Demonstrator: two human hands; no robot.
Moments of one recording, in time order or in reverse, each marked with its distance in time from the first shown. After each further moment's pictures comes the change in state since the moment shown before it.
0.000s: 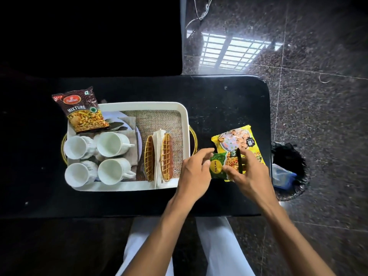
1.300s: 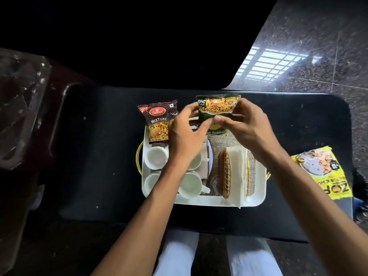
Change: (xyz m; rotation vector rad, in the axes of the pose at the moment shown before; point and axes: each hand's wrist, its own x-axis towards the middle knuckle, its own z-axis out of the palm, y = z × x) left_hand 0.059 -0.045 -0.232 -0.121 0.393 0.112; right_hand 0.046 -0.245 0.097 0.300 -0.060 -0.375
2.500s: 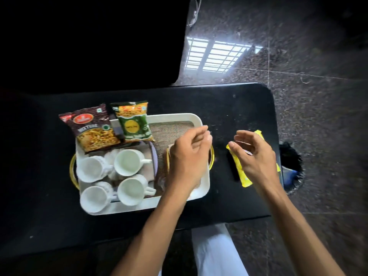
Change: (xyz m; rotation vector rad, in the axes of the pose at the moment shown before) left_hand -0.069 0.058 0.110 -0.293 -0.277 -0.174; right_hand -0.085 0.108 -0.107 0.004 0.391 0.281
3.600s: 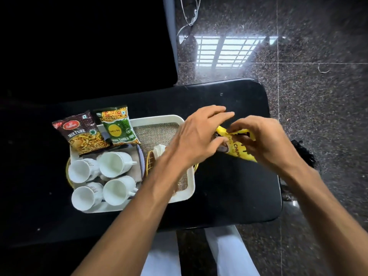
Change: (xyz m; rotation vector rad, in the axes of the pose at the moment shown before) left_hand 0.038 0.036 0.065 0.903 -0.368 0.617; right_hand 0.063 -0.002 -0.084 -0.428 -0.323 -0.570
